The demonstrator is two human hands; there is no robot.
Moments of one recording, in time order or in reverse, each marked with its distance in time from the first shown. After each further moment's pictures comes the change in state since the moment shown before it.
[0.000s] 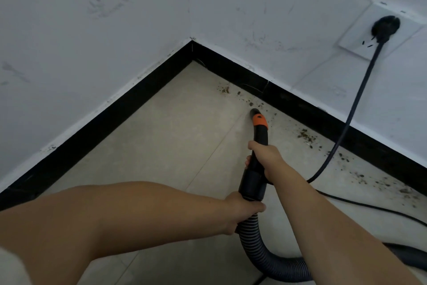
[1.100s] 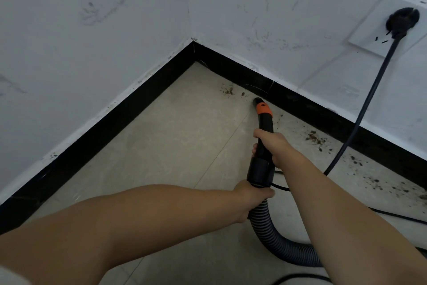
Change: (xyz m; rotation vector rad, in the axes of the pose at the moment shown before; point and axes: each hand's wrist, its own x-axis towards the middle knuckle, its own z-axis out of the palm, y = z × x) left_hand 0.024 0.035 0.007 -0.086 0.067 0.055; right_hand 0.032 -0.035 -0.004 -0.010 -0.063 -0.017
